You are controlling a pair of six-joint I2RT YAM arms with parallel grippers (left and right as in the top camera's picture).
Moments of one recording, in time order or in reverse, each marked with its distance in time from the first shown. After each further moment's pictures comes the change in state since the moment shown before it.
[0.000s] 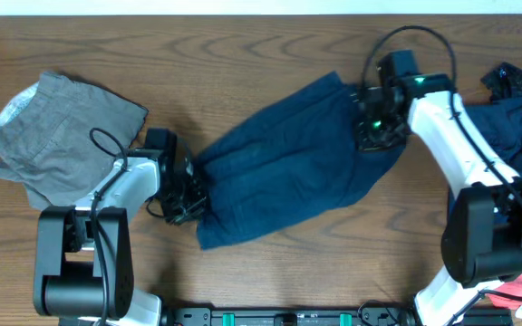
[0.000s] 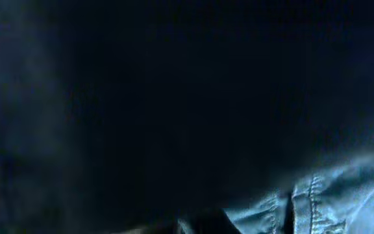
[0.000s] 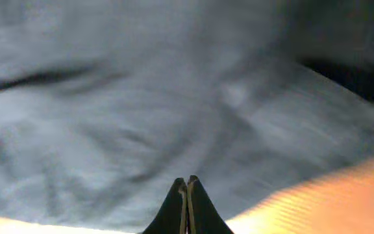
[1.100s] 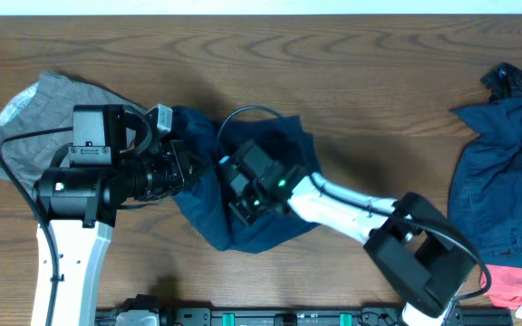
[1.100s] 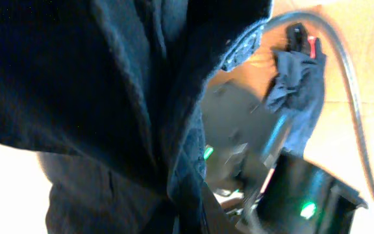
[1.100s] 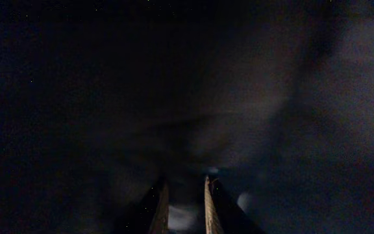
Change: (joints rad) left arm 0.018 -0.537 0.348 -0.251 0.182 0.037; right arm 0.652 0.043 -0.303 0.727 -0.085 0.172
